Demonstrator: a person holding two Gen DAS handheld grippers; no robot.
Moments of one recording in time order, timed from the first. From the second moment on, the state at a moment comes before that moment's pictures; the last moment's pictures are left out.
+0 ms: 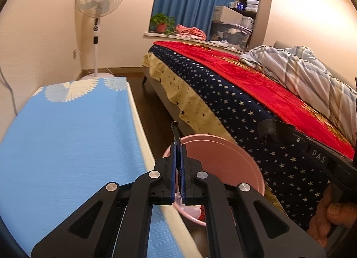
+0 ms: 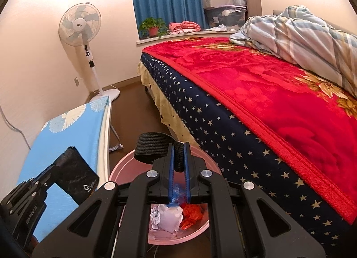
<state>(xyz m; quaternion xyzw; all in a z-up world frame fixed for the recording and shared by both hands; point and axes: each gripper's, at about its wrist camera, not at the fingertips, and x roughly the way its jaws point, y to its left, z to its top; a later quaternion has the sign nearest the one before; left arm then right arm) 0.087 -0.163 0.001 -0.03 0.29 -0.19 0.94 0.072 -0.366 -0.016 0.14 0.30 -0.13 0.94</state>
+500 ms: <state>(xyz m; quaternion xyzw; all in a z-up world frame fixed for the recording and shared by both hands) 0.096 -0.194 -0.012 -0.04 0.31 -0.22 0.92 0.076 -0.376 -0.022 0.15 0.31 -0.13 0.93</state>
